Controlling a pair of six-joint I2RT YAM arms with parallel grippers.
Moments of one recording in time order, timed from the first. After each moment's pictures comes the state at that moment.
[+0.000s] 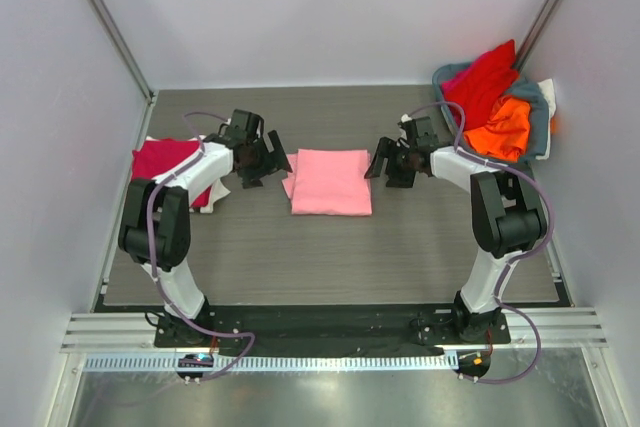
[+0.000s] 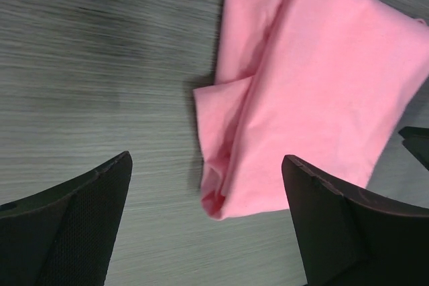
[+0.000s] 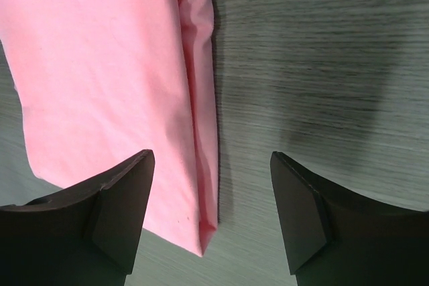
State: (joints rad) left arm -0.30 1.78 1.26 -0.48 0.16 -0.69; right arm 0.23 1.83 1.15 -0.28 -0.32 0.50
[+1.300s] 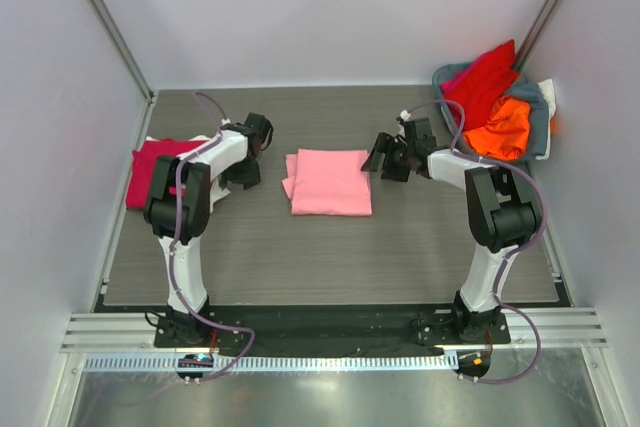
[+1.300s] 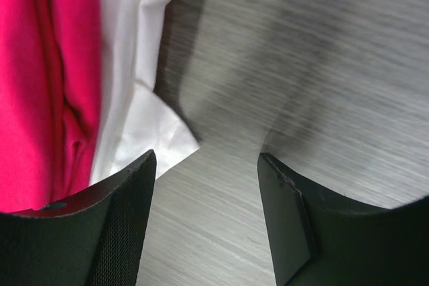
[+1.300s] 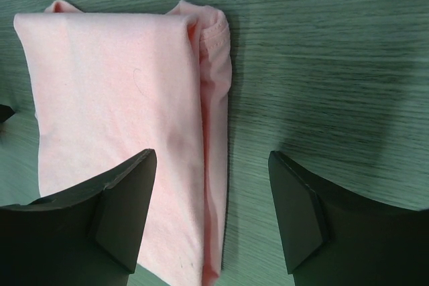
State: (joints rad) left arm -0.30 2.03 1.47 -0.81 -0.49 -0.48; right arm 0.23 1.88 1.12 -0.07 -0.33 0.52
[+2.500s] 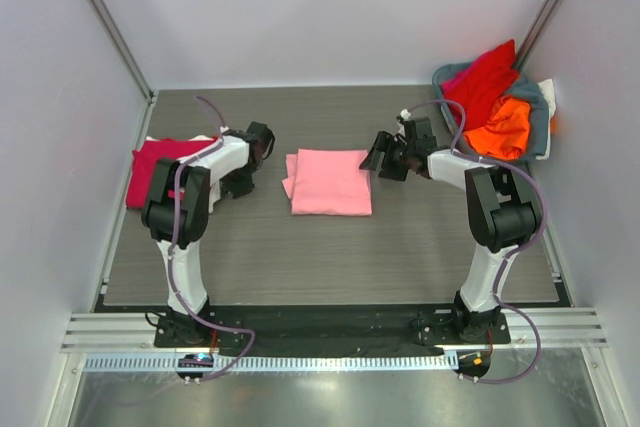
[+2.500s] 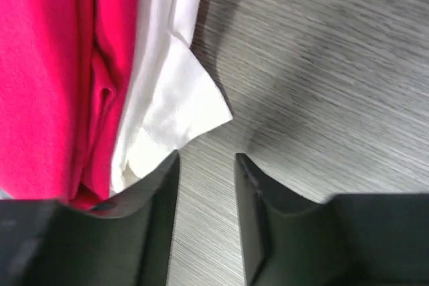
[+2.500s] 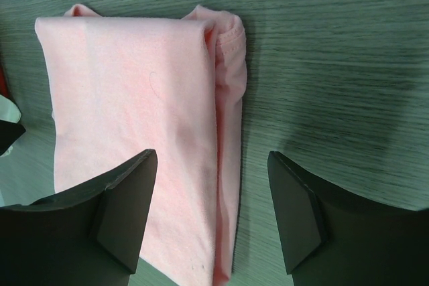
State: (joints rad) left arm -0.32 1.99 1.38 -0.86 -0.58 -0.52; right arm 0.23 1.88 1.12 -0.05 -0.36 0.55
